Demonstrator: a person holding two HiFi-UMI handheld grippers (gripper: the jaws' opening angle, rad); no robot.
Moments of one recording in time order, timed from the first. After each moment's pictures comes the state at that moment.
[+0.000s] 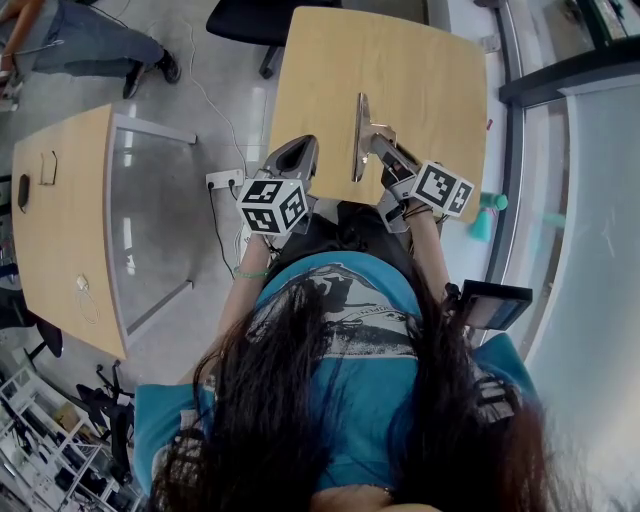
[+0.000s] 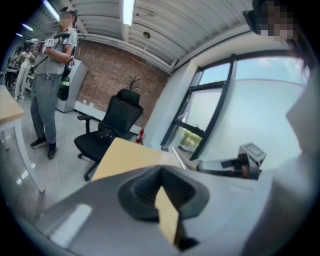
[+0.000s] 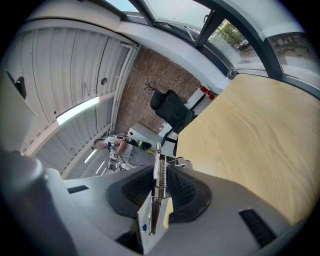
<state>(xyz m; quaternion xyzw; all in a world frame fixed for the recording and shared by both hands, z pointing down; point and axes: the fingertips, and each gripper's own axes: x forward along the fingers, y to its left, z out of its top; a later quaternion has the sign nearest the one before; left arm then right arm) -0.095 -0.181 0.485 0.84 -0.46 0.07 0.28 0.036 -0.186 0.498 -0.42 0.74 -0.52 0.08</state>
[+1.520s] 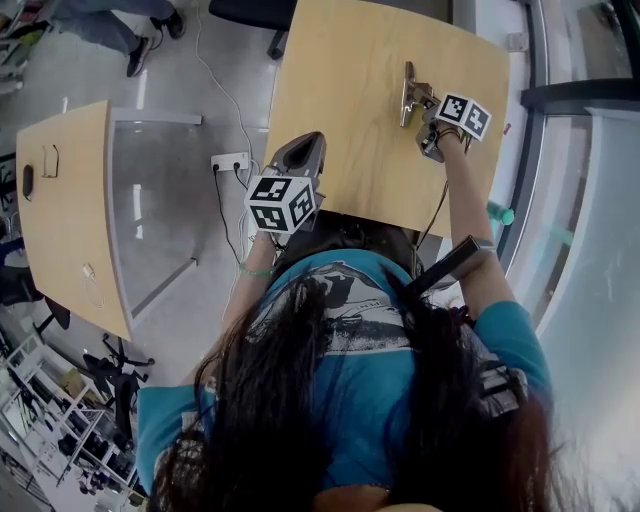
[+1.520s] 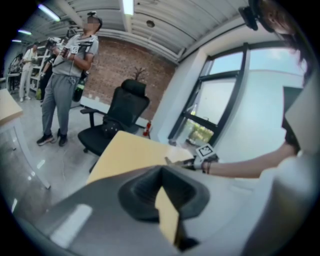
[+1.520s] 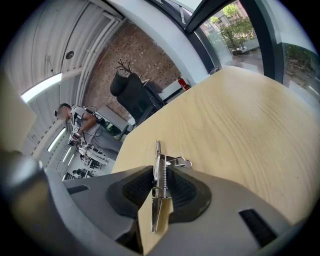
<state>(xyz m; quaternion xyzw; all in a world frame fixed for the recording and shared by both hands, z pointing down) -0.079 -0.244 0.516 0.81 -0.48 0.11 0.31 0.154 -0.382 0.674 -0.50 0.67 -0.54 -0.09</state>
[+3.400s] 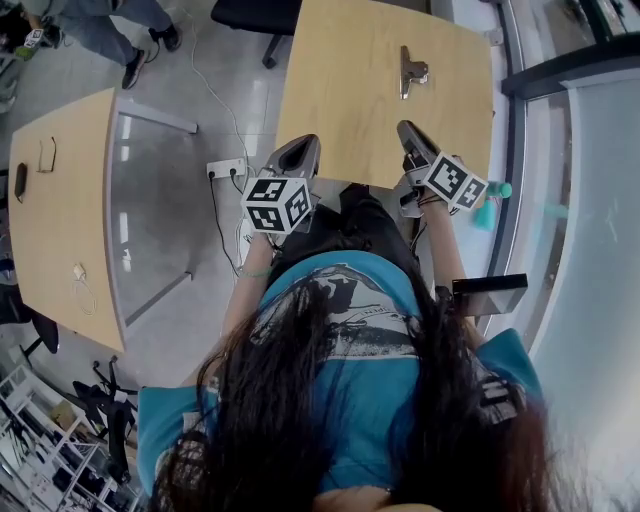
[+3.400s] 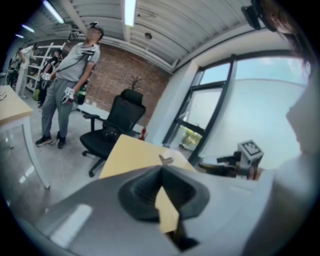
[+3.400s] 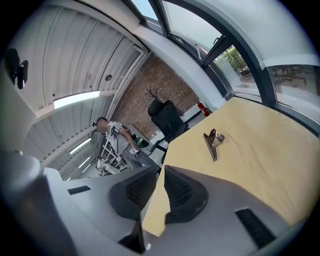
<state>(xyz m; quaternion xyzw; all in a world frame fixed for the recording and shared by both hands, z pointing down) -0.131 -0.130 0.494 0.84 -0.47 0.07 0.28 0.051 -0.164 0.504 -0.50 0.75 -0.44 0.05</state>
